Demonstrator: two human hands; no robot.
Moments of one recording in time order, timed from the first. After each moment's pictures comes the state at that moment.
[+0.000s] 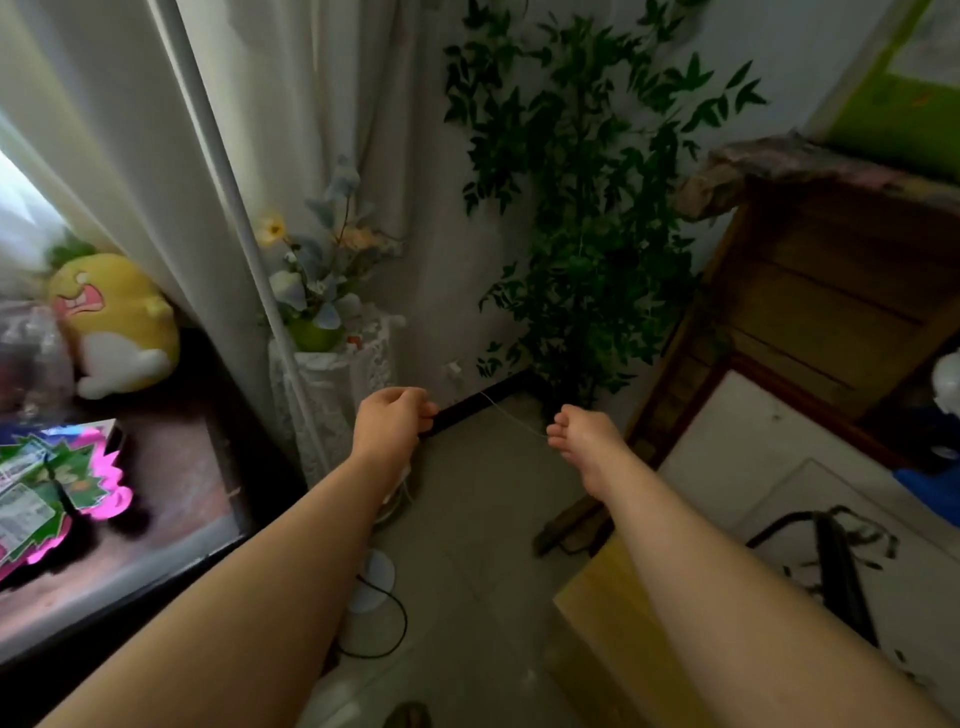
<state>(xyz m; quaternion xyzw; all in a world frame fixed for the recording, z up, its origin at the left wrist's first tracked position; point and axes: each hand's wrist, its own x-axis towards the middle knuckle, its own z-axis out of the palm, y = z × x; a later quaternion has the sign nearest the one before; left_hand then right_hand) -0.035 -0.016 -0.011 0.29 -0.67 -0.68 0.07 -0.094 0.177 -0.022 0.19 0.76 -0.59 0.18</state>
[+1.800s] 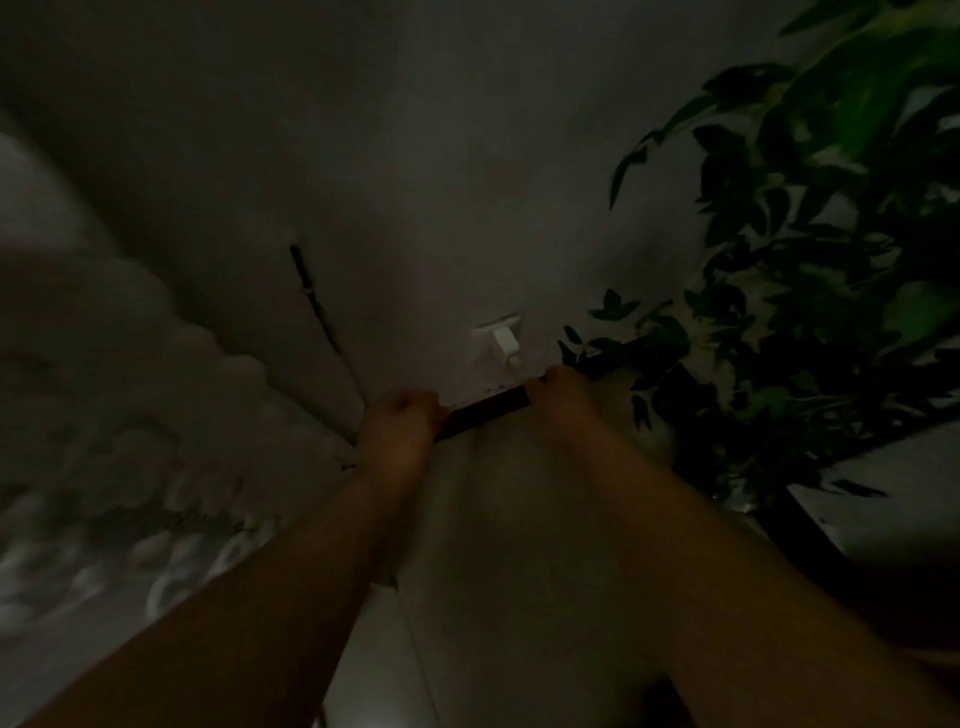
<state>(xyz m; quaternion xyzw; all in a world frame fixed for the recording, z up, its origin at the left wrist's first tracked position) -0.578 -0.164 -0.507 0.43 -0.62 -0.65 0.05 -0.696 -0.039 -0.534 0.01 0.89 -0.38 0.26</state>
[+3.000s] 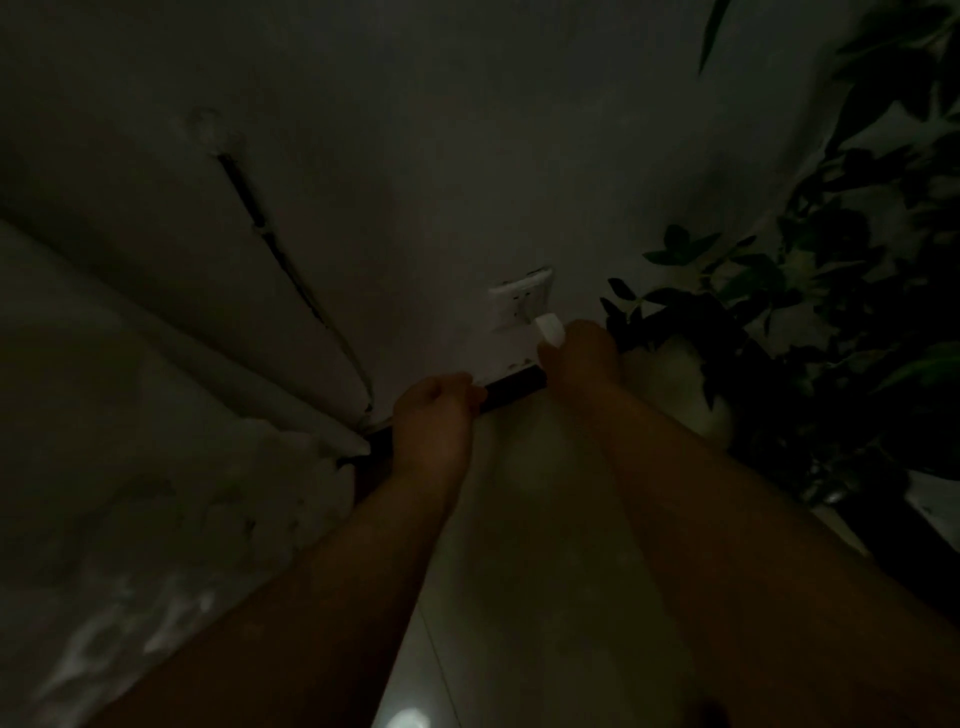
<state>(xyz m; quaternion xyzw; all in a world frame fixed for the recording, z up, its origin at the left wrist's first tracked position) -0.623 -0.168 -0.600 0.44 -0.57 -0.69 0.08 -0.749 -0.079 -0.632 -0.03 0.91 -0.35 0.20</state>
